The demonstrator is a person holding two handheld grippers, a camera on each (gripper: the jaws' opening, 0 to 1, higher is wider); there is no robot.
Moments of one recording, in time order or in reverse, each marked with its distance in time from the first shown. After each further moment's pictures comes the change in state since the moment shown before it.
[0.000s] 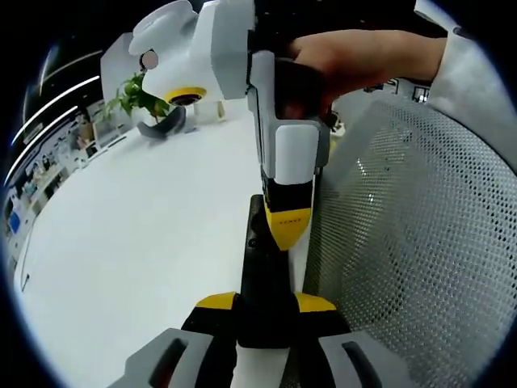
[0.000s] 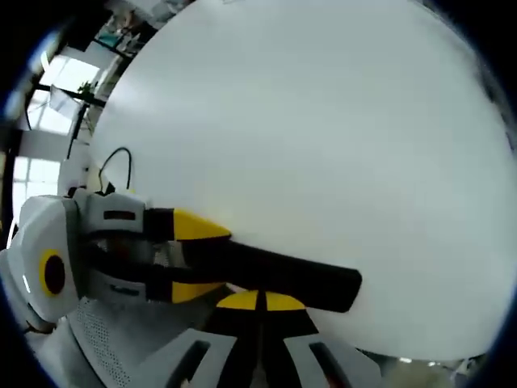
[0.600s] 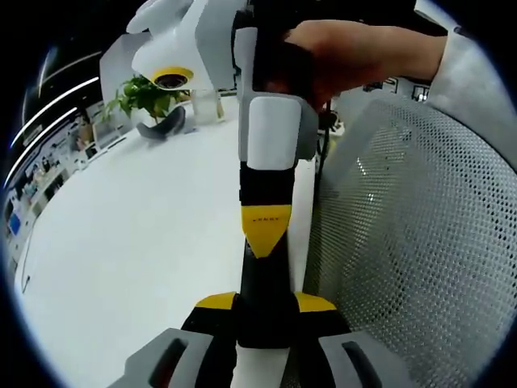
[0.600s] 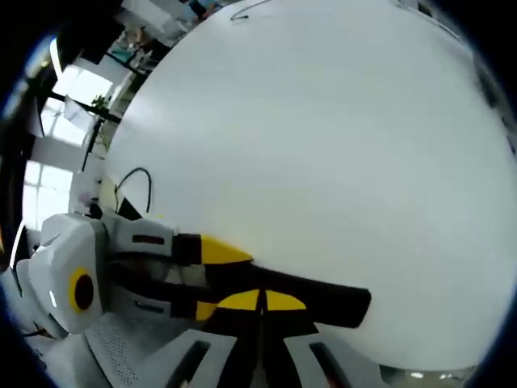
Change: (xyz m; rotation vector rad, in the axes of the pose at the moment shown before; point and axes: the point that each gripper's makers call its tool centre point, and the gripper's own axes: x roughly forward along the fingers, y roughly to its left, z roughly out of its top) left arm 0.000 0.000 0.000 0.006 0.000 0.002; right arm -0.004 0.018 0.019 -0.010 -0.106 0.080
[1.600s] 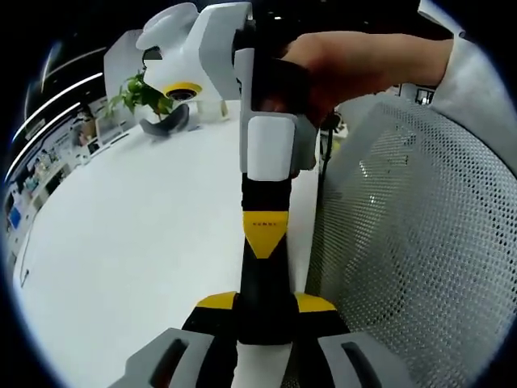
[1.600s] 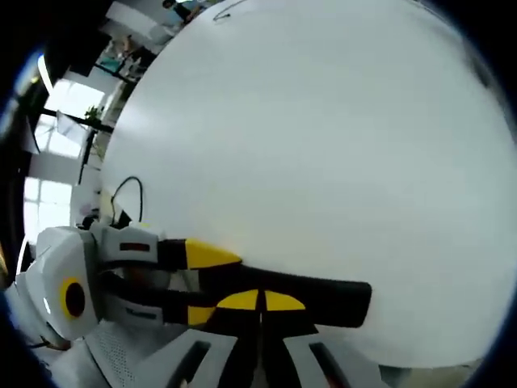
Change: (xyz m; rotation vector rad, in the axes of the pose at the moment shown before) left arm 0.000 0.003 0.000 -0.025 0.002 0.003; right arm 0.001 -0.011 0.003 0.080 -0.004 0.004
